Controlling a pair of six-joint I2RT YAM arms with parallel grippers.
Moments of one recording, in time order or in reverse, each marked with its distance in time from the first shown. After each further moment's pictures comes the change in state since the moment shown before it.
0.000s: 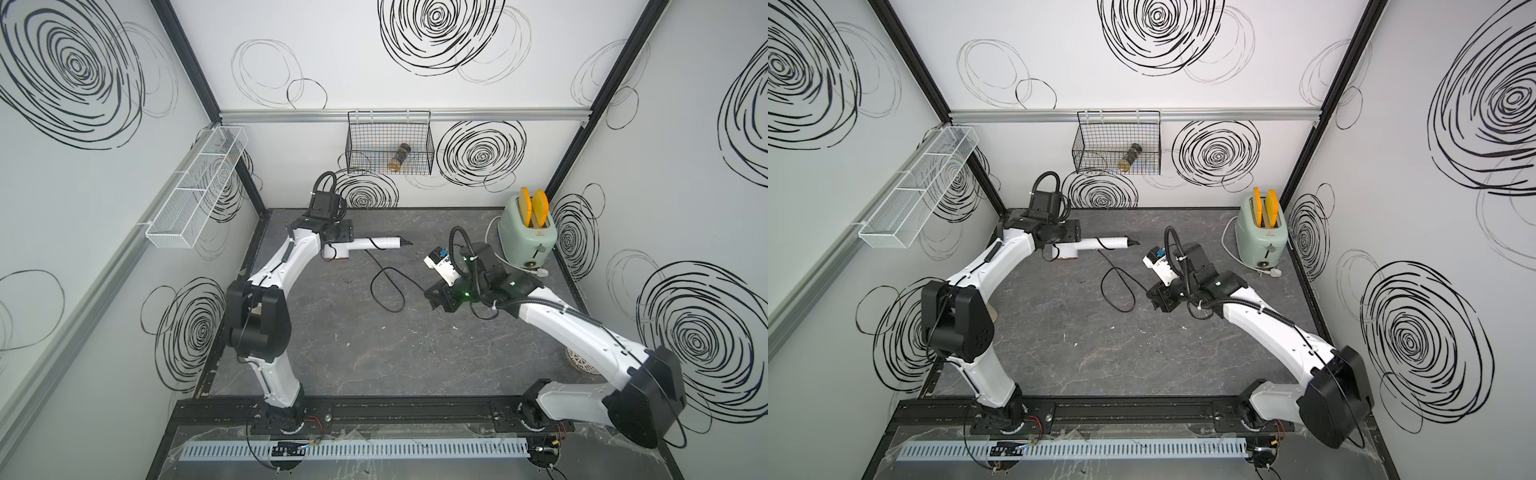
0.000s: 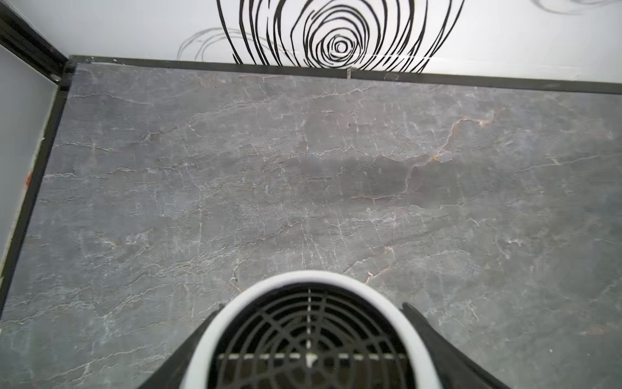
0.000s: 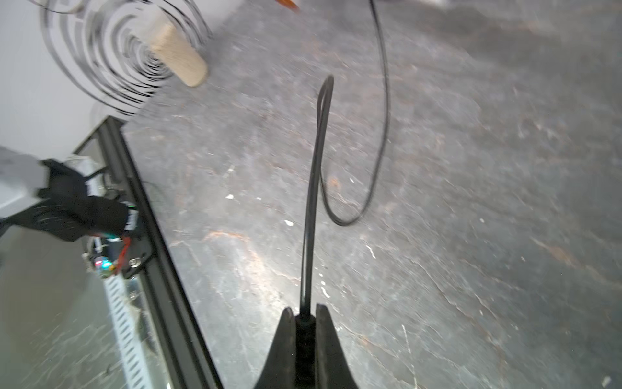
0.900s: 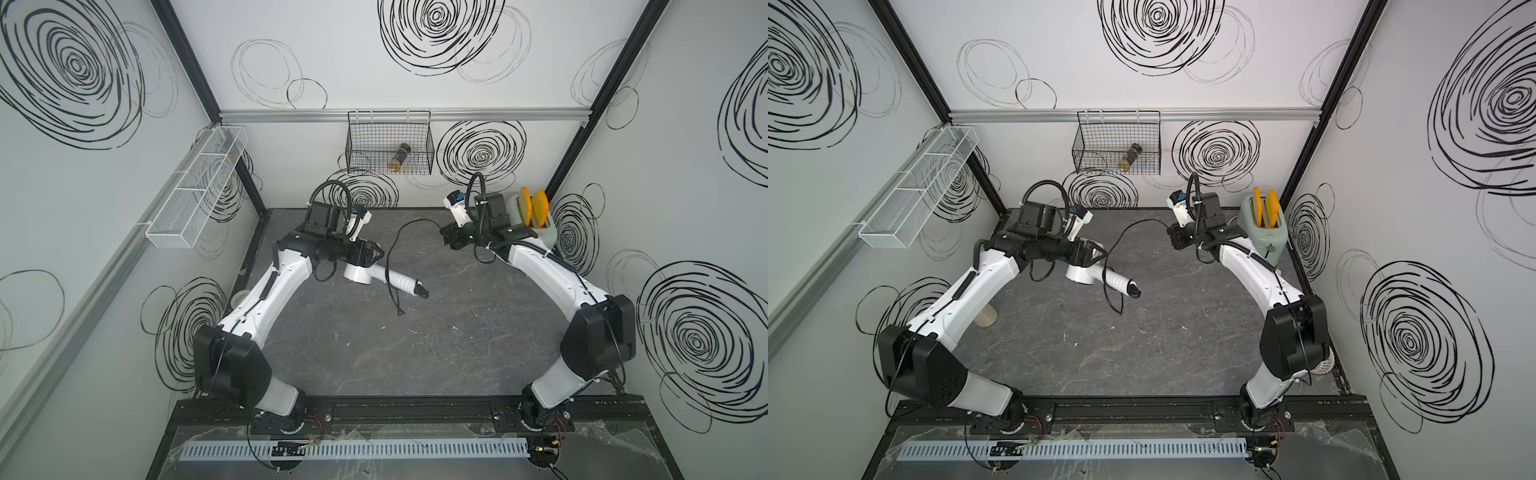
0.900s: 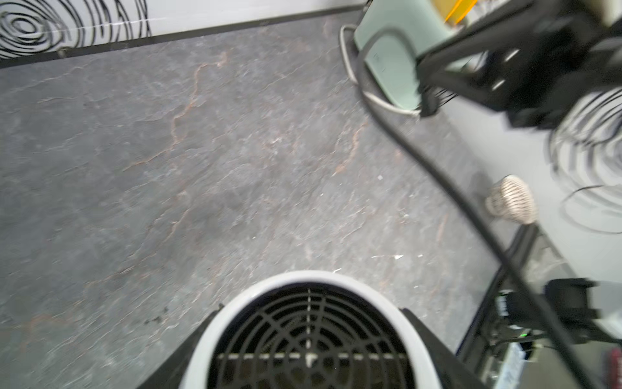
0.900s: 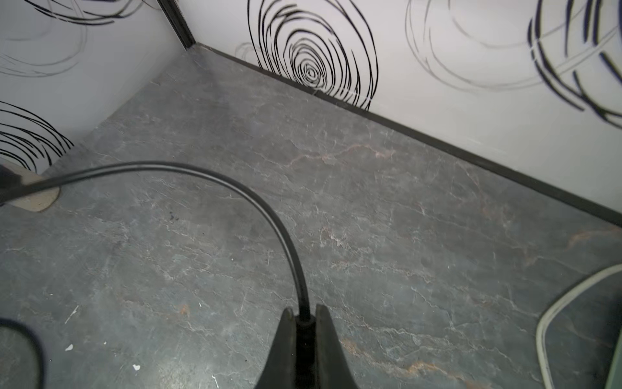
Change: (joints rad) left arm -0.029 -0.320 -0.158 -0.052 0.711 0.124; right arm -0.298 0.423 0.335 0.124 0.145 -0.109
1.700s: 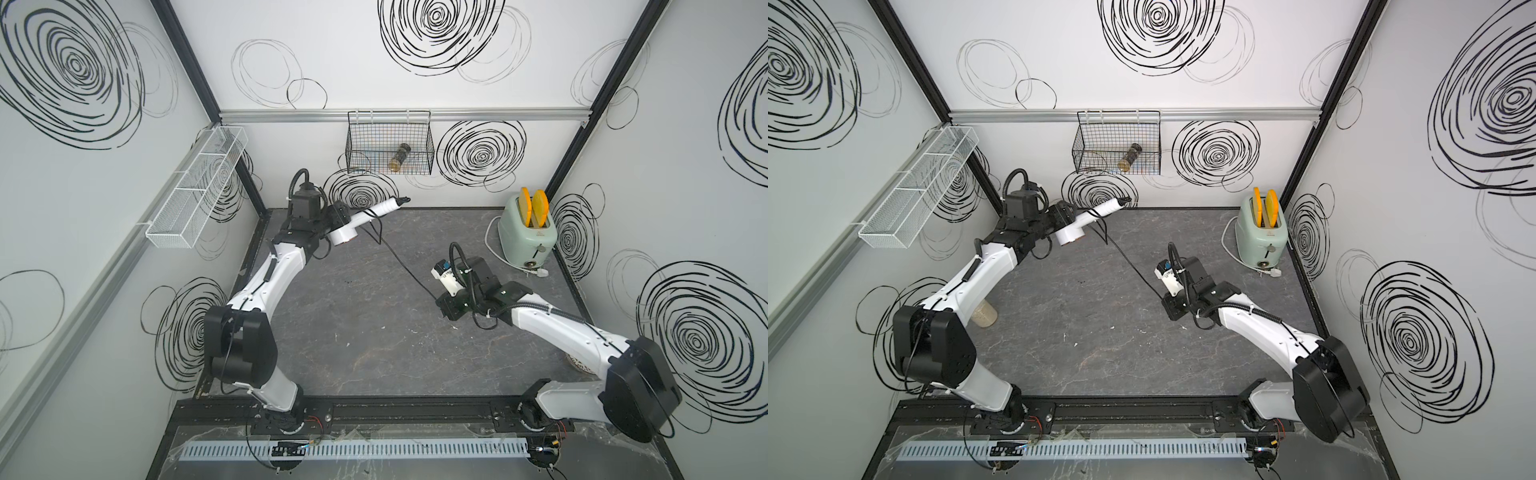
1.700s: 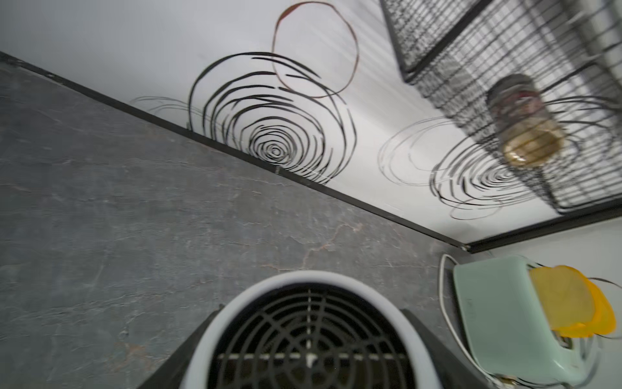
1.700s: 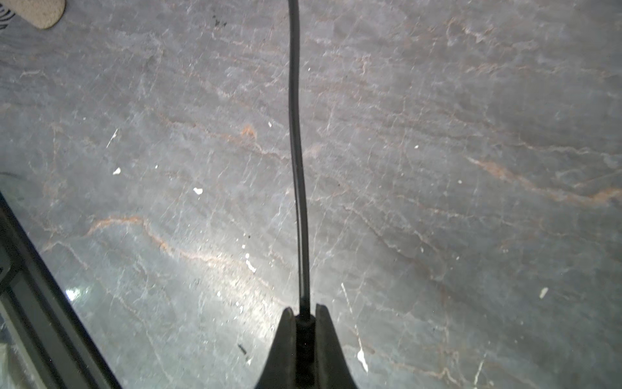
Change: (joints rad) left arm 0.111 0.130 -0.019 0.391 -0.556 -0.447; right arm 0.278 -0.374 -0.550 -0.065 0.106 0.138
